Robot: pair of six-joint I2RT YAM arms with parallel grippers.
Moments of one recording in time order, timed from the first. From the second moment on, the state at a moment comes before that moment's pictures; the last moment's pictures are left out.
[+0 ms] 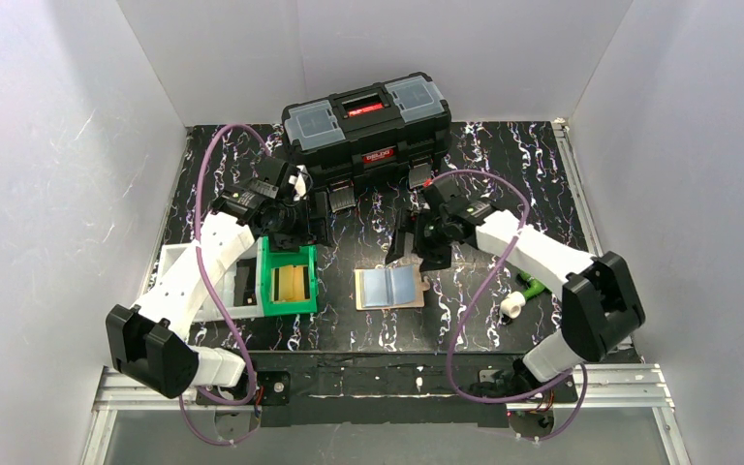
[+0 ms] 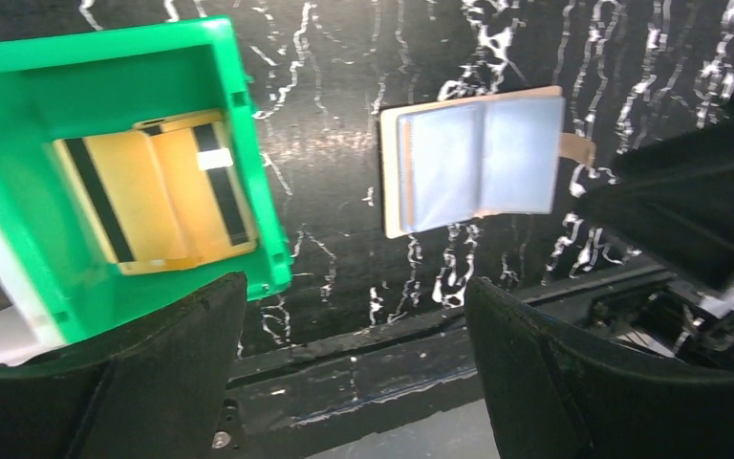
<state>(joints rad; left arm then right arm) -0.43 1.33 1.28 -1.02 0.09 -0.48 0.62 1.50 1.10 -0.63 -0.32 0.74</state>
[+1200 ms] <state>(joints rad) -0.39 1.34 1.30 -1.01 0.22 -0.50 0.87 1.94 1.41 -0.81 -0.10 0.73</state>
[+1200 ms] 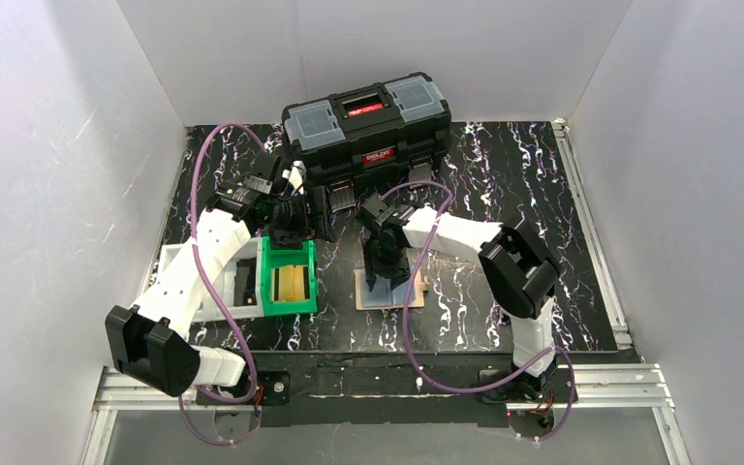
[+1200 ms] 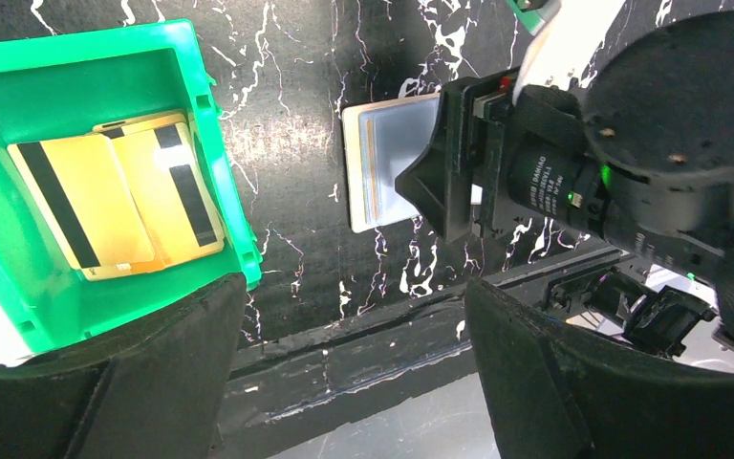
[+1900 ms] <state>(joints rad) -0.39 1.34 1.22 -0.96 0.27 -0.54 0.87 2.03 1.48 -0.88 -0.15 0.68</state>
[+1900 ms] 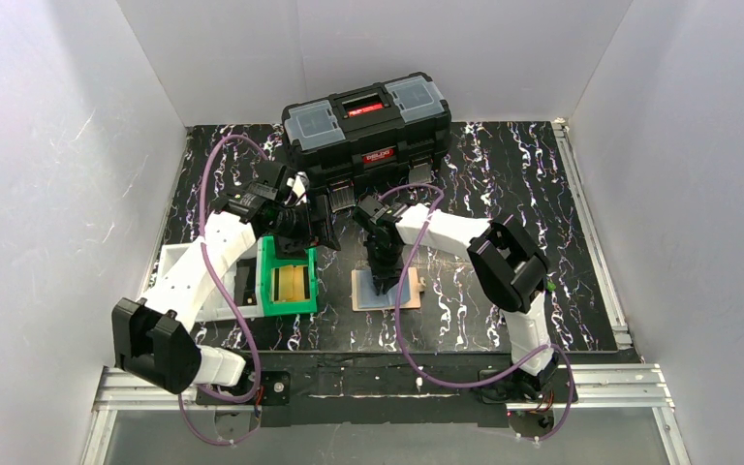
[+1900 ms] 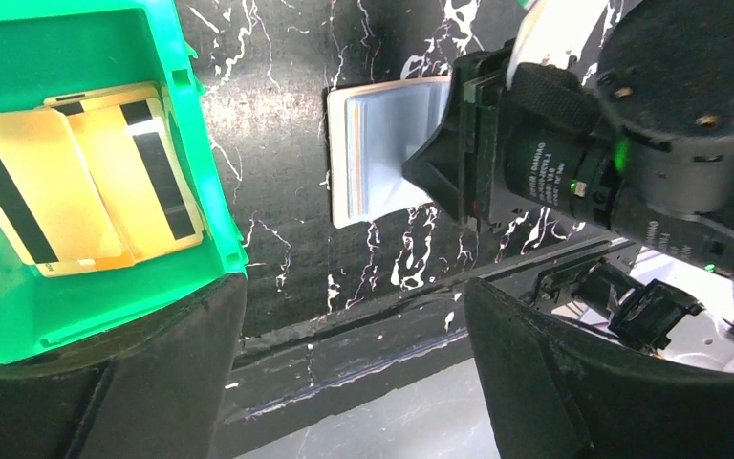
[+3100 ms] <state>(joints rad) -0.59 1.67 1.14 -0.70 0.38 -0.68 0.69 2.00 1.28 -0.67 -0.52 0.68</state>
